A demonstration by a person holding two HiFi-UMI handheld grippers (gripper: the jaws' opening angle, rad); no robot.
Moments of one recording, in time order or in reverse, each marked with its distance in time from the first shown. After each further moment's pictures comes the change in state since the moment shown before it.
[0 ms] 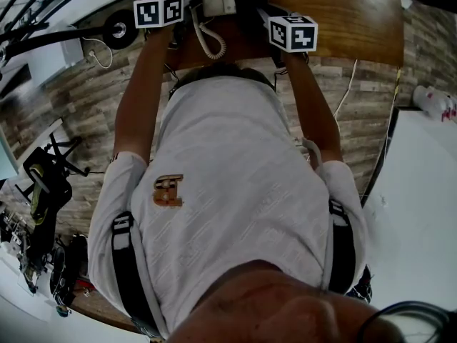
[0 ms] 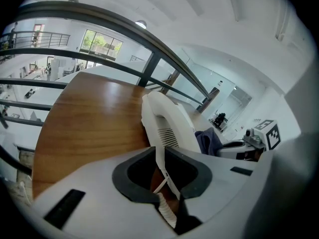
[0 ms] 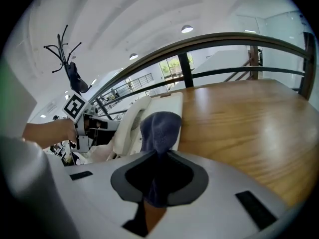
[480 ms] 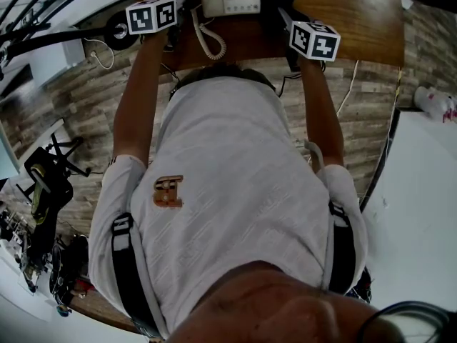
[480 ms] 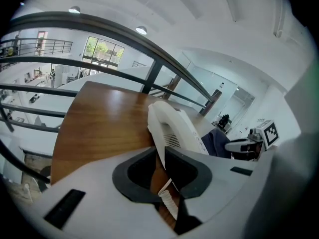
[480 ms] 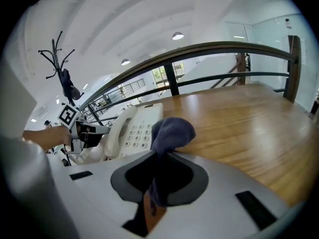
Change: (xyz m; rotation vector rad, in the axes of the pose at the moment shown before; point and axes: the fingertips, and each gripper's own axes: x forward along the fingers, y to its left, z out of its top) left arm -0.018 0.006 0.010 0.013 -0.049 0.044; right arm -0.045 -0.048 0.007 0.055 -0.064 -0.095
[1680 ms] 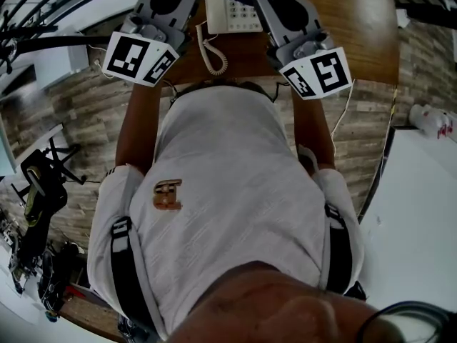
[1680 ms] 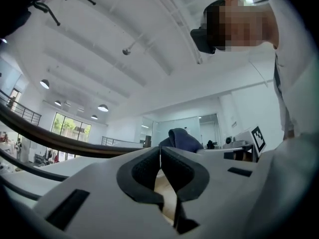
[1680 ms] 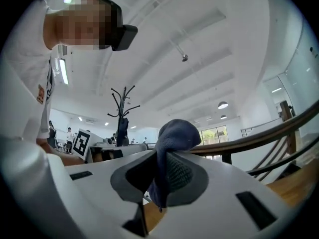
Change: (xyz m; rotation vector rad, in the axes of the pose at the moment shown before) left arm -0.177 -0.180 0.173 0.501 -0.793 -0.195; right arm -0.137 0.193 0.191 -0.395 -0.780 0.423
